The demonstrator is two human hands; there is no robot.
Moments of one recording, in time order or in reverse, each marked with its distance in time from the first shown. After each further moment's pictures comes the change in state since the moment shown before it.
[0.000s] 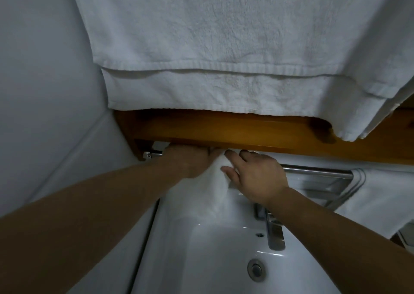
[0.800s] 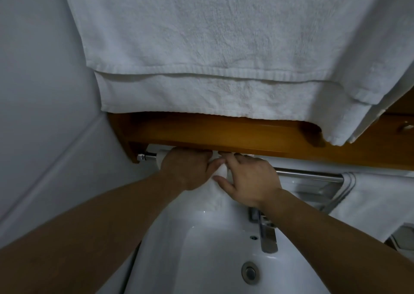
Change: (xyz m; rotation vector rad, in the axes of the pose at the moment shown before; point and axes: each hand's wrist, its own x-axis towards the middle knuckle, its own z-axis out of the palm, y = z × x) left_hand -0.006 0.016 0.006 -0.016 -0.096 -0.093; right_hand 0.001 0.001 -0.011 0.106 -0.010 0.002
